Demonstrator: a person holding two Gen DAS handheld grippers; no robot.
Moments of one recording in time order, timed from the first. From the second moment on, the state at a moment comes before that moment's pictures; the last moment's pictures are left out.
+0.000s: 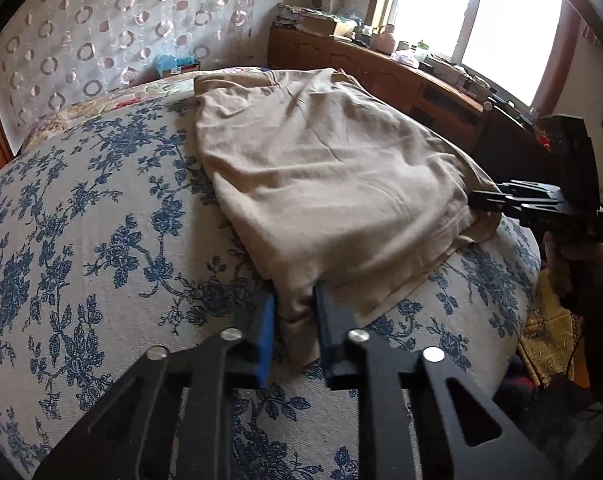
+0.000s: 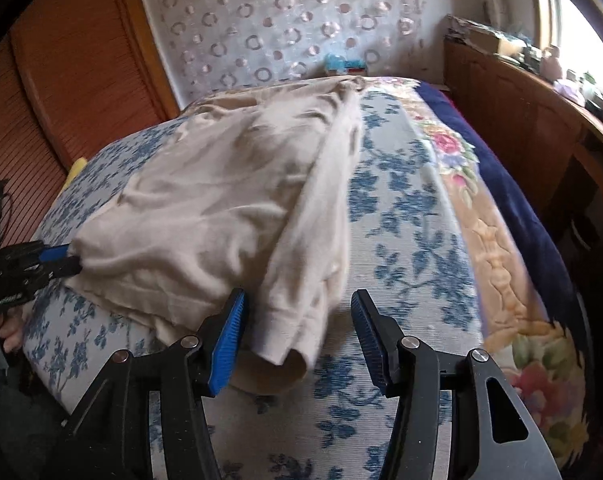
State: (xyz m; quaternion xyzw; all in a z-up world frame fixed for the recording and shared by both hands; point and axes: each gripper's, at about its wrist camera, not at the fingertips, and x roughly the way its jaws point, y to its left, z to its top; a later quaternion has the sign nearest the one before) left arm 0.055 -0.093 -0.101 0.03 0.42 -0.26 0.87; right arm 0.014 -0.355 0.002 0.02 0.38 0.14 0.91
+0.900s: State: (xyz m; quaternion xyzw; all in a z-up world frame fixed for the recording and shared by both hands) left arm 0.103 -0.074 -0.005 -0.01 0.33 -0.27 0.90; right arm 0.035 -0.372 0.048 0.06 0.26 0.18 0.95
